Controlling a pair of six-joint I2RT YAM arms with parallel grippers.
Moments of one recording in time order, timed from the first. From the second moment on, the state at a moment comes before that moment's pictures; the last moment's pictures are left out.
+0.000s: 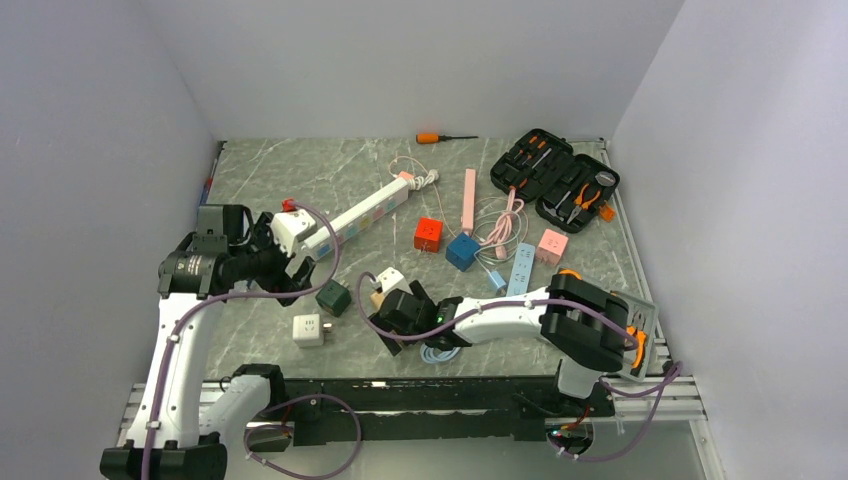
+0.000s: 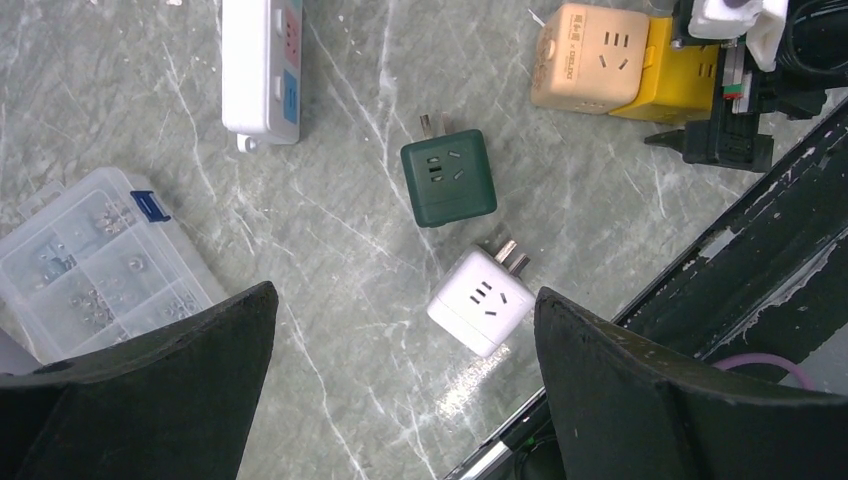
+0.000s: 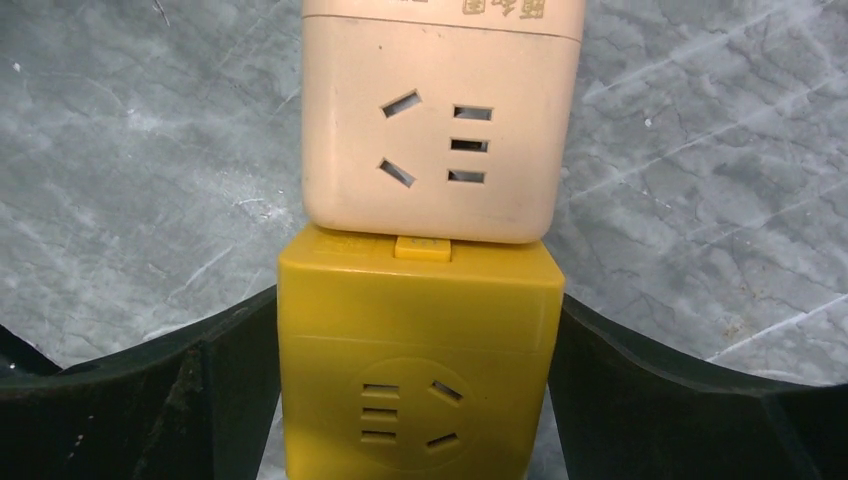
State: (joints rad) left arm -0.03 0.92 1.11 -1.10 0.48 0.64; right arm 1.23 1.70 0.89 -0.11 0.32 0.42
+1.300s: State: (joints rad) left arm -0.03 0.08 0.51 -0.95 1.01 1.83; right arm 0.97 1.52 1.29 -0.45 -0.40 0.20
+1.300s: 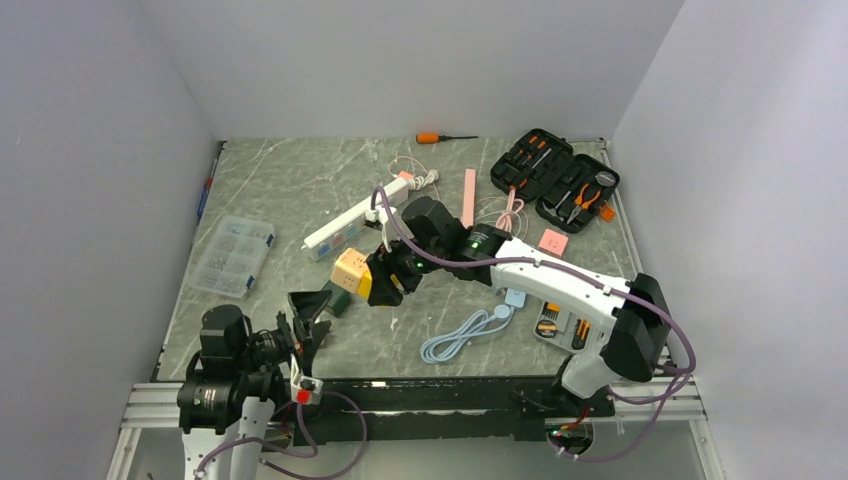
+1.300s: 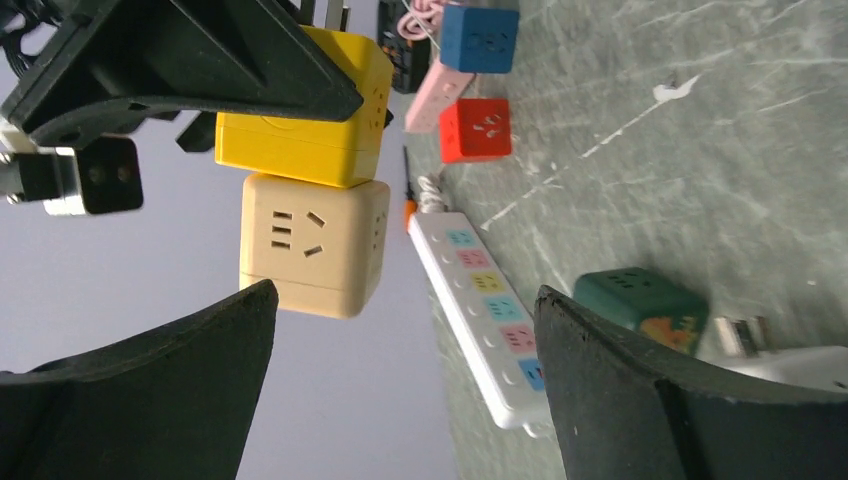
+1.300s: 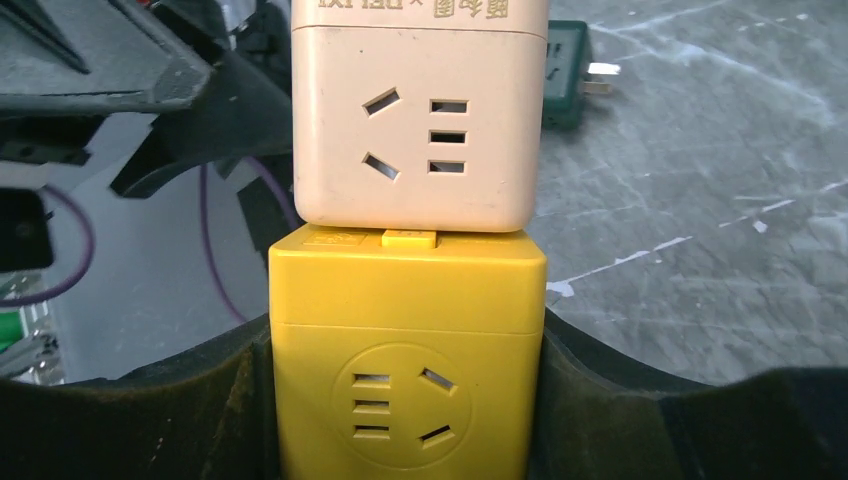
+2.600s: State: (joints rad) left arm -0.05 0.24 0.46 -0.74 1.02 1.90; right arm 1.11 1.56 1.27 -0.37 -0.37 0.19
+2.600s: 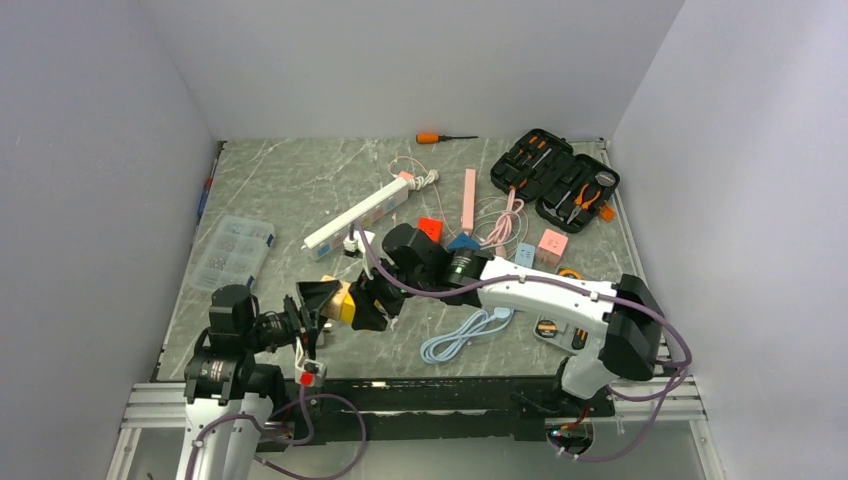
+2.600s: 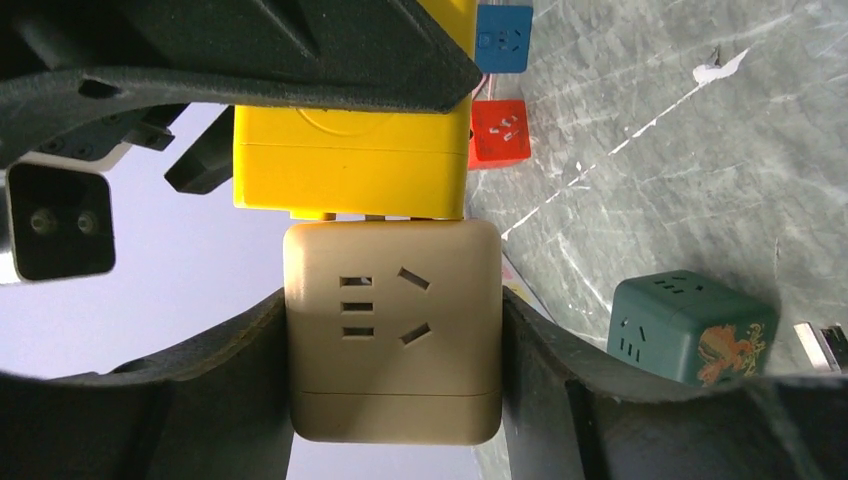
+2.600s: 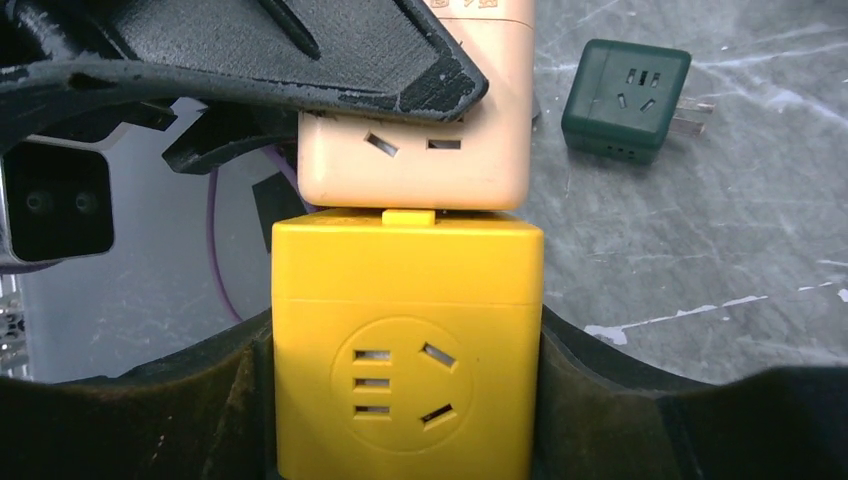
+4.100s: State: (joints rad) left arm 0.08 0.88 0.82 -0.62 0.52 1.16; right arm 0.82 1.41 0.98 -0.46 -0.14 0.26
